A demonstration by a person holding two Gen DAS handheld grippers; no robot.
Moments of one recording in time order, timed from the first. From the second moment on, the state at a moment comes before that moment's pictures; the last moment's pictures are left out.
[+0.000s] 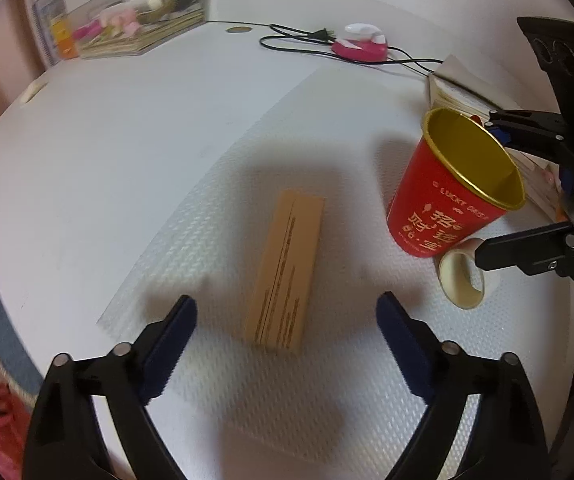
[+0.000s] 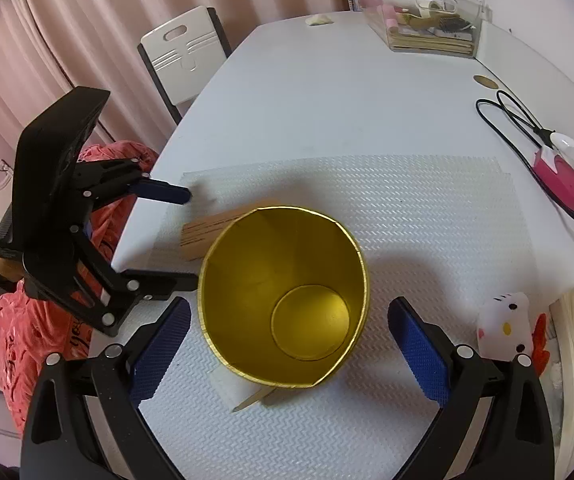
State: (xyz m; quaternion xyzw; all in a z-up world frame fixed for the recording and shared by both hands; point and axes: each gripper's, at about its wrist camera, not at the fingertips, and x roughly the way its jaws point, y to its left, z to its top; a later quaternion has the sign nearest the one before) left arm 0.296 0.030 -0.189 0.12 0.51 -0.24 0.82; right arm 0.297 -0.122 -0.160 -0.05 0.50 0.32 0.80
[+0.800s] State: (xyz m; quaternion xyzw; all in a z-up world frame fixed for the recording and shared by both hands) left arm 0.289 0.032 -0.182 0.14 0.49 -0.26 0.82; right arm 0.296 -0.125 -0.159 -0.06 0.48 0.35 0.80
